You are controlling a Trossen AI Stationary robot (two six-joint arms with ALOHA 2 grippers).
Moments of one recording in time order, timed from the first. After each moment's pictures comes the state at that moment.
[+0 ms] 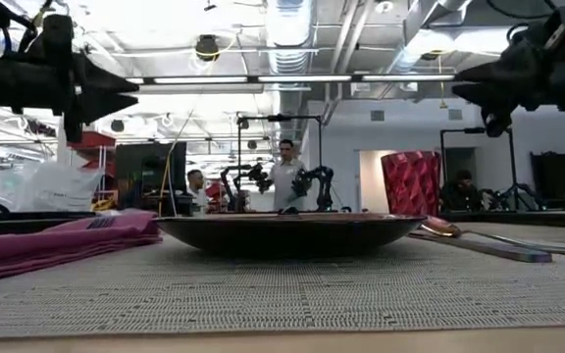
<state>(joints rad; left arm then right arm) -0.01 0.01 0.01 0.08 -0.54 -0.39 -0.53 0.00 0.01 0.08 -0.47 0.37</state>
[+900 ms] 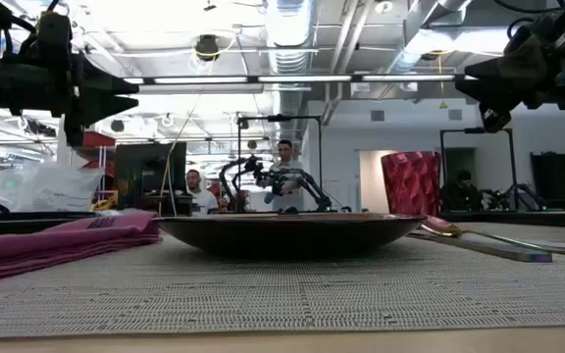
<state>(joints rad) -0.01 0.01 0.01 0.06 -0.50 -0.43 -0.48 0.01 0.01 0.07 -0.47 0.31</state>
